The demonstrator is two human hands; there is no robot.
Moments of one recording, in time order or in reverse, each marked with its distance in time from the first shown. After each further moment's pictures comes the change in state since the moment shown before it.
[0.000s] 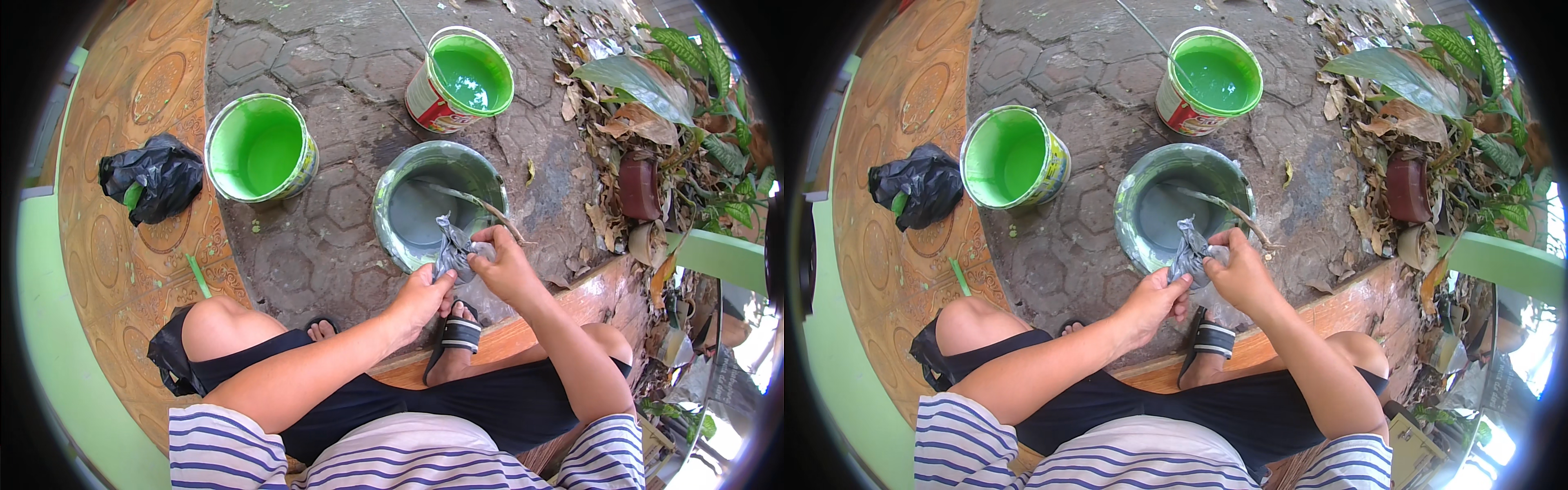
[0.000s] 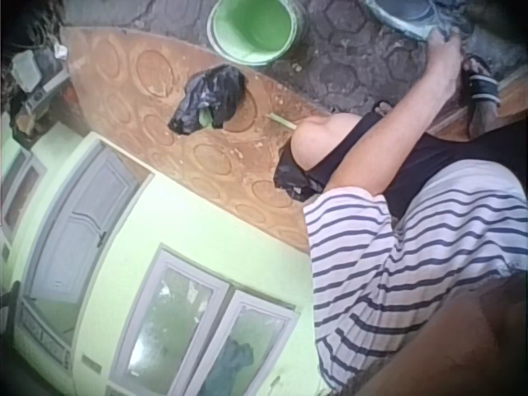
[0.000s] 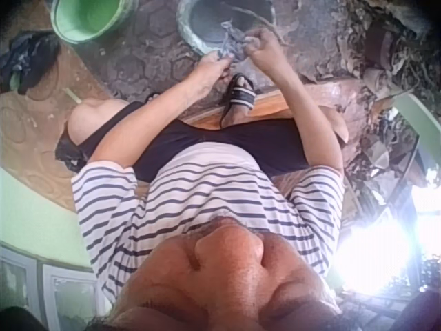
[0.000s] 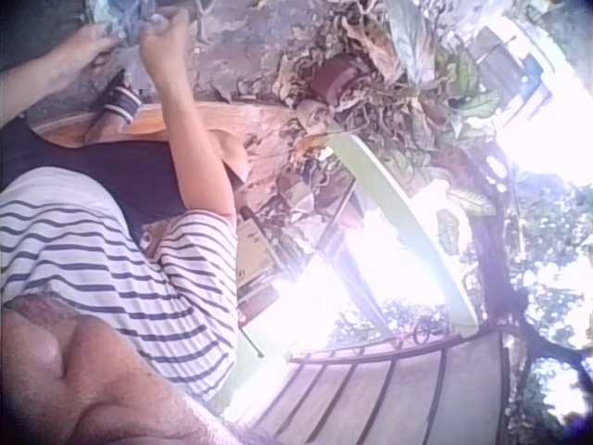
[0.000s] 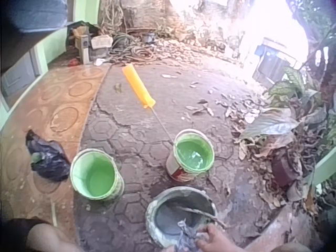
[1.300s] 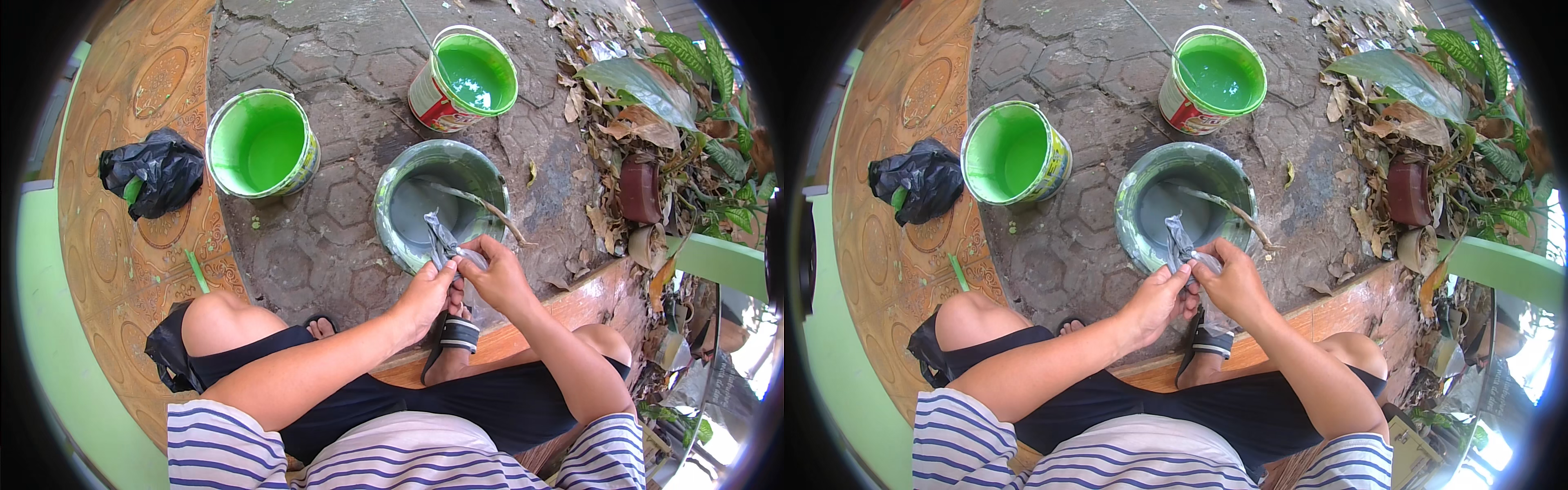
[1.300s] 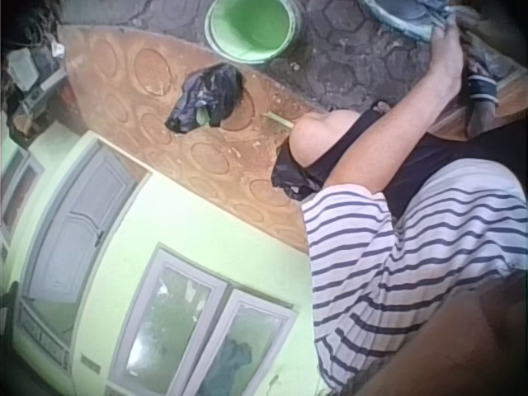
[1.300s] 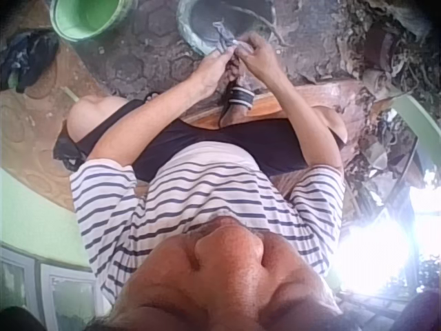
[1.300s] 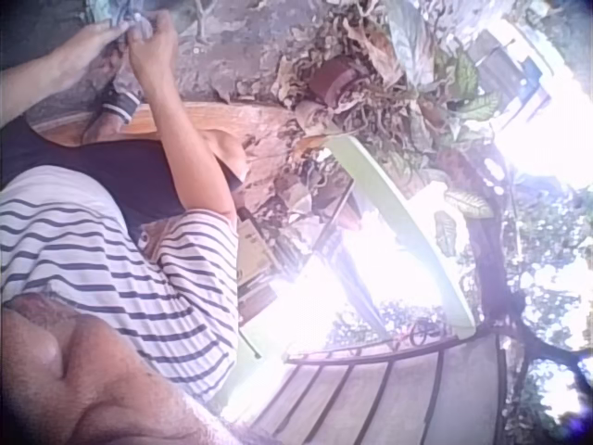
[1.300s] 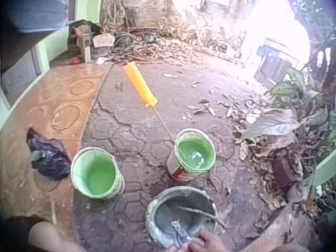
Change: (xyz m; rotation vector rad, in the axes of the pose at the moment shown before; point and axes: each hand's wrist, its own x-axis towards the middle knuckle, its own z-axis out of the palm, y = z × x) left_hand -0.004 0.007 0.012 -0.196 -0.051 -0.034; right_hand -0.008 -0.001 0.013 0.079 -0.025 -0.005
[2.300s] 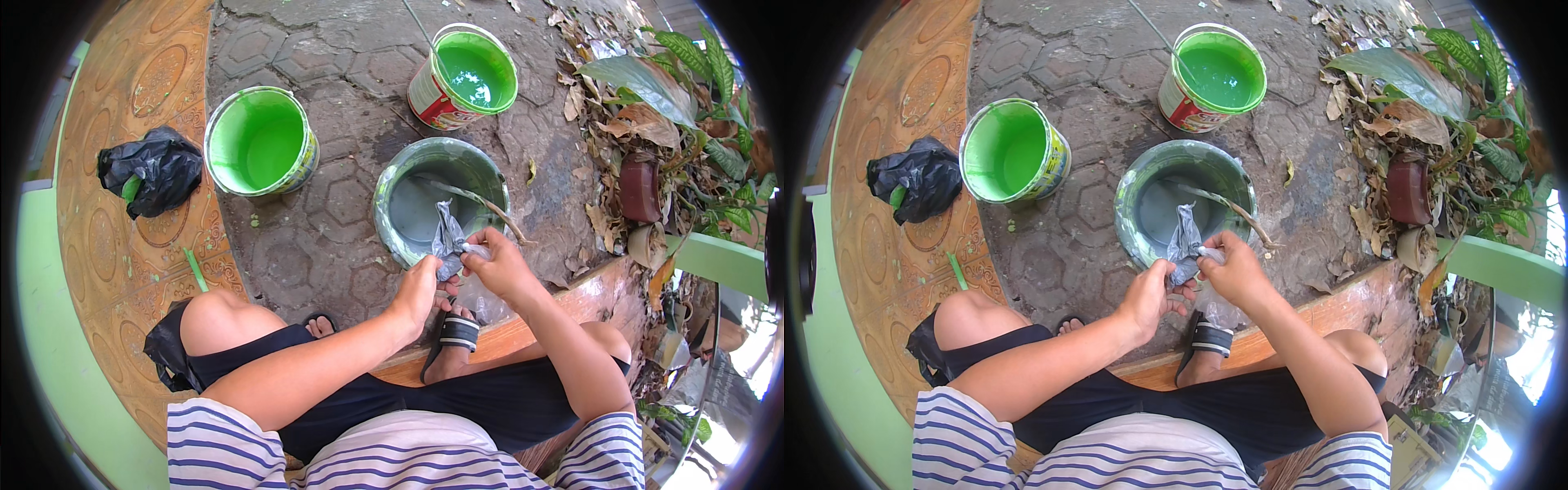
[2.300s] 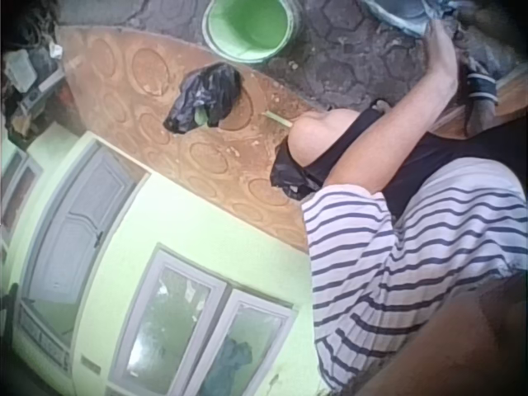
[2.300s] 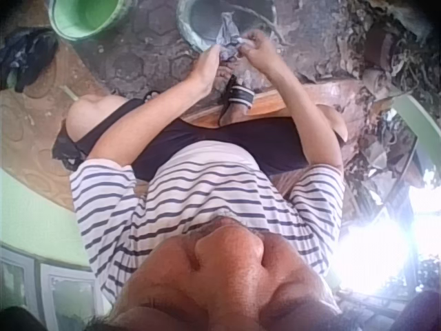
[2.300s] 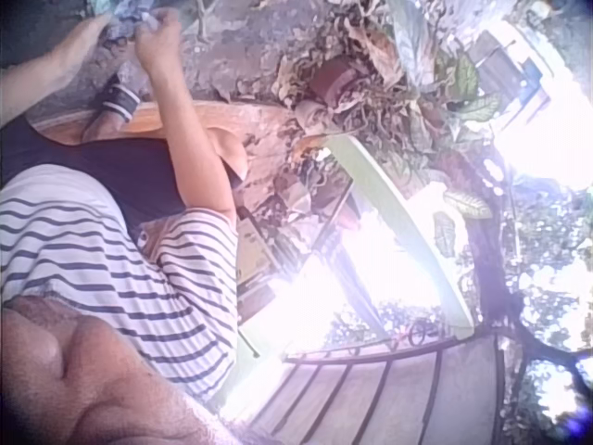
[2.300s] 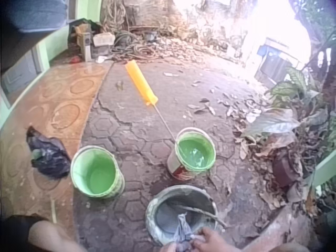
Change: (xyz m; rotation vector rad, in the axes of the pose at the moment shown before) left_hand 0.002 0.003 -0.010 0.044 0.133 0.040; right_hand 0.013 0.004 -0.005 0.145 -0.086 0.148
